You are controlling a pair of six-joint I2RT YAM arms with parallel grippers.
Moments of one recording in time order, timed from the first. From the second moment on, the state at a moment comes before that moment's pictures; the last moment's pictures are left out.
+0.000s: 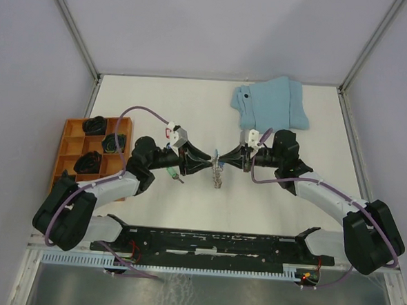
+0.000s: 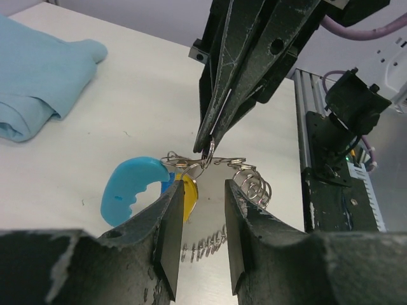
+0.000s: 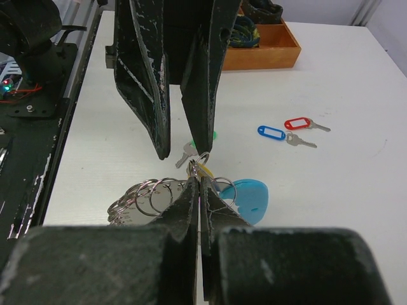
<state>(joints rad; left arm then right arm) -0.51 1.28 0.47 0.89 0.83 -0.23 0.49 1.27 0.64 0.48 -0.96 -0.25</state>
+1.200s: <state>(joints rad) -0.49 1.45 0.61 0.76 1.14 -0.10 0.49 1.26 0.64 0.45 -1.05 -0.32</state>
